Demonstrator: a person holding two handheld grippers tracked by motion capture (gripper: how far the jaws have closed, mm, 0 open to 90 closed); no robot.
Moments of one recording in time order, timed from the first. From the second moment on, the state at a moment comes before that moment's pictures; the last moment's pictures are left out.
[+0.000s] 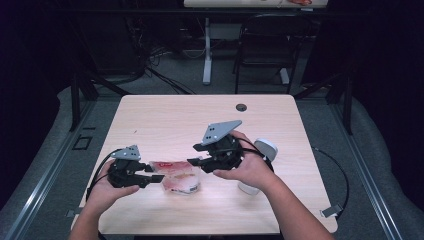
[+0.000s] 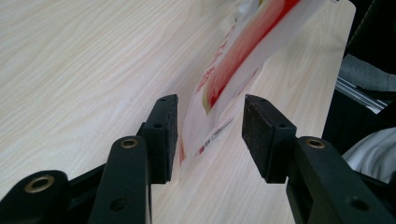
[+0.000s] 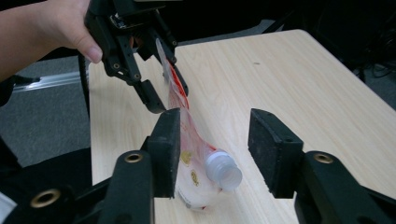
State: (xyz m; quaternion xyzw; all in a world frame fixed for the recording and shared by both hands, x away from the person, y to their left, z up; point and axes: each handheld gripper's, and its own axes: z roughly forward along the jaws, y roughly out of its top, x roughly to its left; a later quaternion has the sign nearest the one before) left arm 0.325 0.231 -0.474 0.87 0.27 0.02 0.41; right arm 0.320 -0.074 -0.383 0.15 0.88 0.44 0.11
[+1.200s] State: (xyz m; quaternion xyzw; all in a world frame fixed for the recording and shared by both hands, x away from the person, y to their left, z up) left arm 0.328 0.274 -0.472 0.85 0.34 0.11 0.39; right arm 0.318 -0.153 -0.409 0.32 0.81 0.47 0.18
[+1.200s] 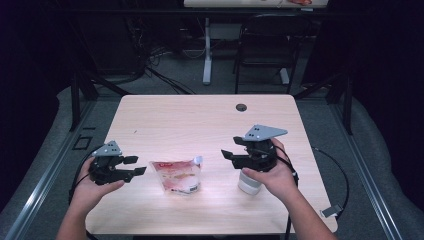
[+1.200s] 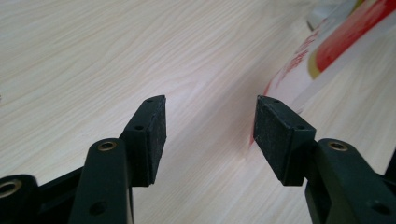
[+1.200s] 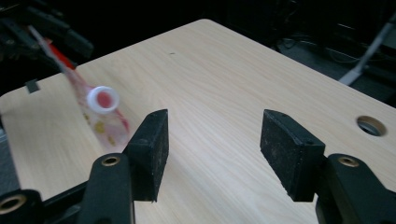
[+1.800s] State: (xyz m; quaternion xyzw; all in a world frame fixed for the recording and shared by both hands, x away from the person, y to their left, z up) left arm 0.334 0.272 -0.484 0.84 0.38 0.14 0.36; right arm 0.327 -0.195 -0.406 0.37 0.77 0.46 0.22
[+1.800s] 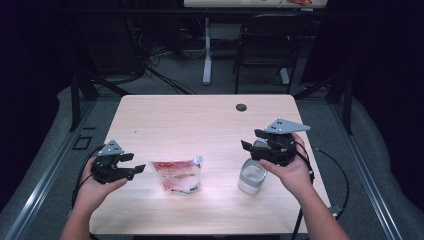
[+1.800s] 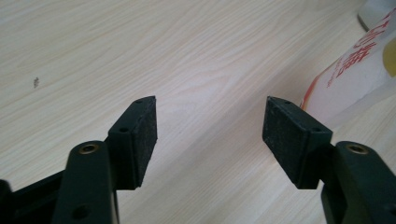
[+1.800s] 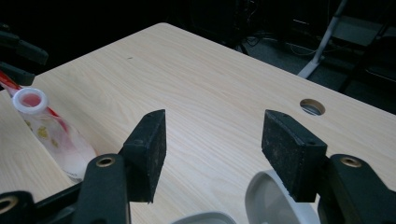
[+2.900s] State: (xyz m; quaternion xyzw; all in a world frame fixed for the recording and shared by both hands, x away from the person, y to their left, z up) left arm 0.340 0.275 -0.491 0.83 0.40 0.13 0.35; right arm 0.359 -0.266 -0.427 0.48 0.73 0.42 0.24
